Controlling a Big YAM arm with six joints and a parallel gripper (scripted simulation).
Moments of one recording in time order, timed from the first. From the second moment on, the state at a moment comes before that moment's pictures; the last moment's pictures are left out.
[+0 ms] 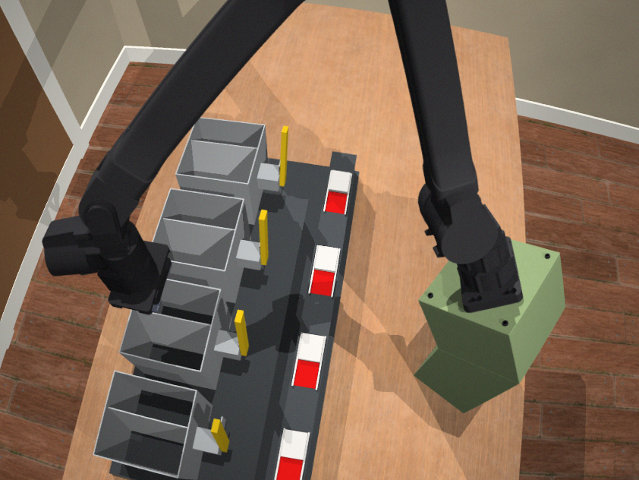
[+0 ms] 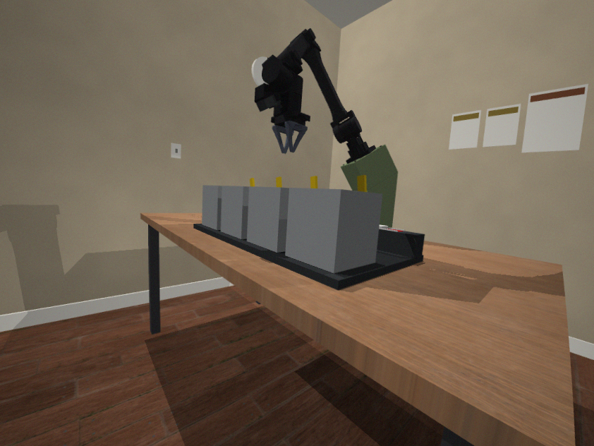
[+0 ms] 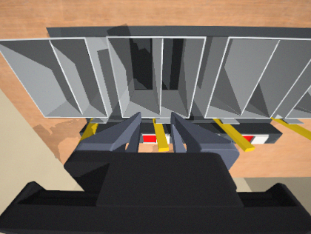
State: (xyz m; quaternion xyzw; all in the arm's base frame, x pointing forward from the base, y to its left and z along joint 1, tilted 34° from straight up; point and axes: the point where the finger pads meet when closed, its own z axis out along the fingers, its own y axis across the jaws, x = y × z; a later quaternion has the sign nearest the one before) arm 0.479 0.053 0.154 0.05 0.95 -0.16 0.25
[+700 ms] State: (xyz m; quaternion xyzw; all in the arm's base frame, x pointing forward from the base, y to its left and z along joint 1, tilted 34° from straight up) arm 0.500 0.149 0.127 0.03 0.96 -0.16 0.24
